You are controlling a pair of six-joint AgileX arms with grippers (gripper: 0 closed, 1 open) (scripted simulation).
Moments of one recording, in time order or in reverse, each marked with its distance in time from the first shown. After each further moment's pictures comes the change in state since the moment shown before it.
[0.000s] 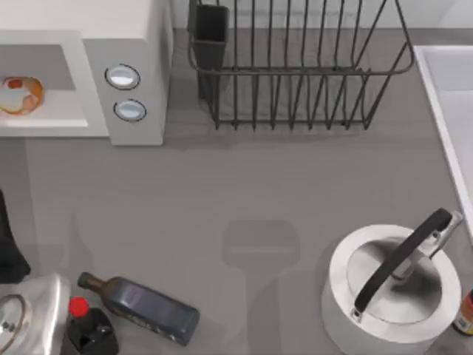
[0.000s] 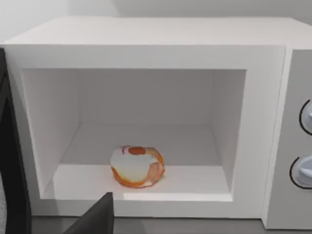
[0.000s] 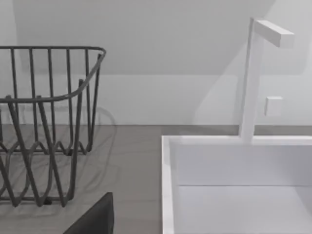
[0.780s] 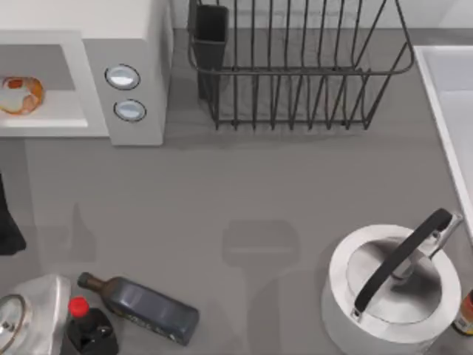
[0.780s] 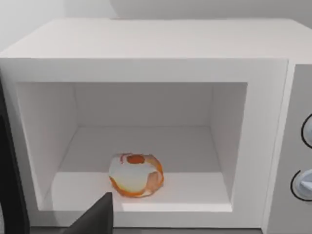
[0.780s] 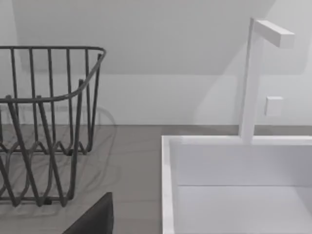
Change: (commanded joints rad) left arm 0.014 0.267 0.109 0.122 0.019 0.007; right arm 0.000 0.000 0.000 0.000 0.000 0.000
